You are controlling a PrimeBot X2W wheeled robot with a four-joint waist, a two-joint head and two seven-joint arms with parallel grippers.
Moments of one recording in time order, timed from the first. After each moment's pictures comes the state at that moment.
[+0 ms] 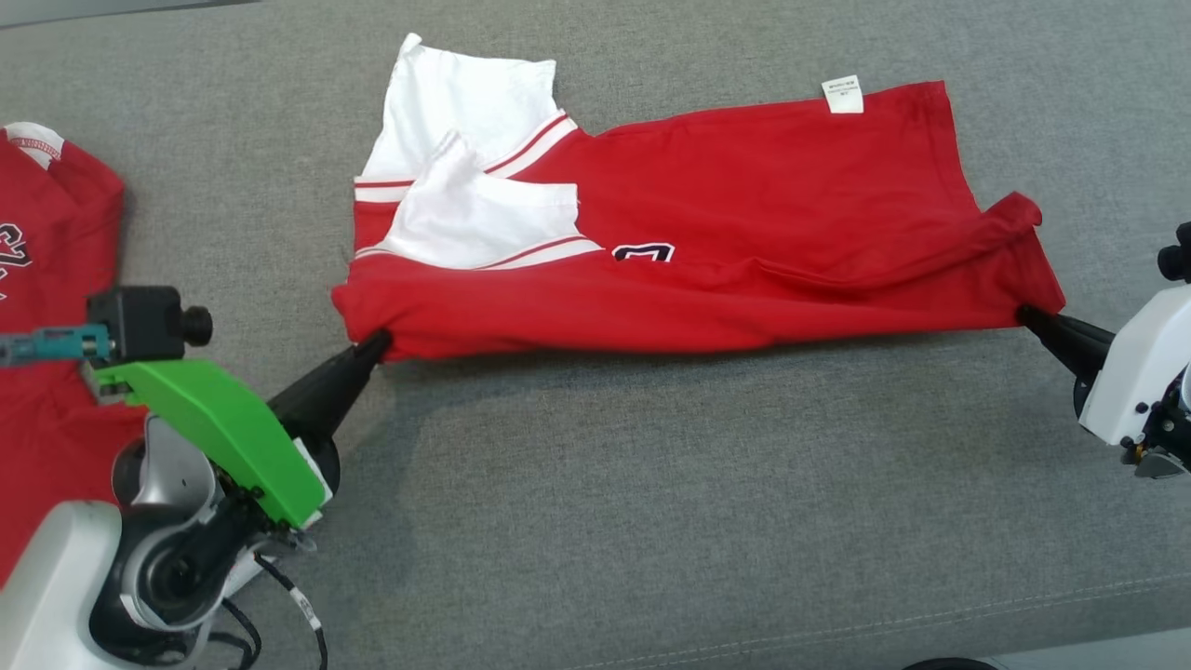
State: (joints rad) left arm -0.32 0.50 -0.33 -0.17 -1.21 0.12 0.51; right arm -0.34 -0.54 0.08 0.11 0.84 0.13 0.63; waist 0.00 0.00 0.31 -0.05
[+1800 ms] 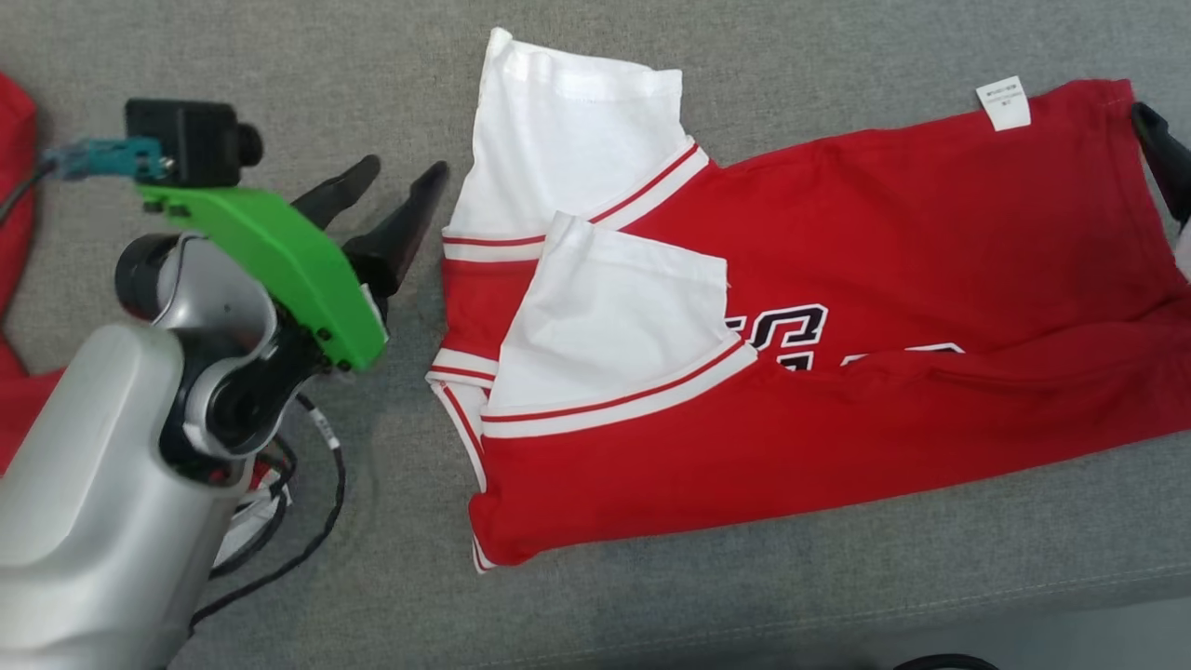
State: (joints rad) left arm -0.61 0.45 -0.43 -0.06 -0.97 0.08 0.47; right arm -0.56 -0.59 -0.01 0.13 0.52 0.13 0.56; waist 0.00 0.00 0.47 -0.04
